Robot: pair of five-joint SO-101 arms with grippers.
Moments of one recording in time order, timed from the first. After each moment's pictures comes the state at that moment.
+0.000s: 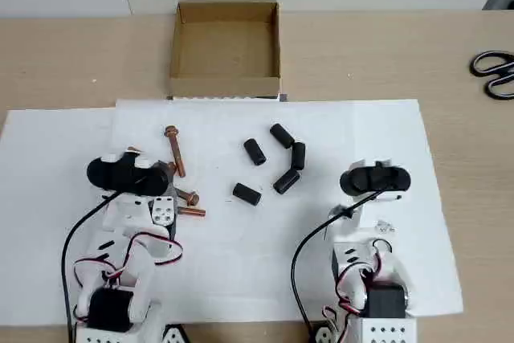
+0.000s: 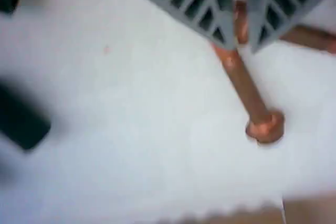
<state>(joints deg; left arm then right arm) 2.5 -103.3 86.8 55.8 0.1 -2.7 -103.1 92.3 60.8 -7.0</state>
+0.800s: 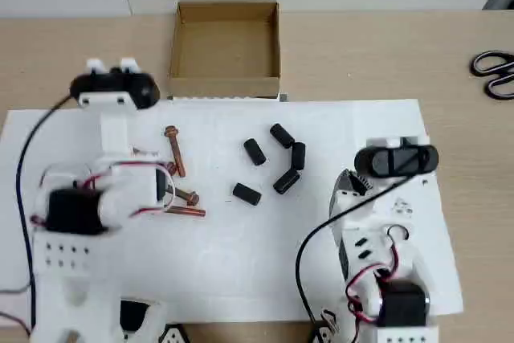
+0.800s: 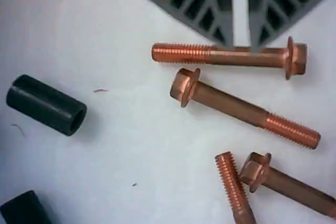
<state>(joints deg) 2.1 -40.7 20.4 93.0 11.2 -5.0 -86.6 67.2 60.6 -9.2</state>
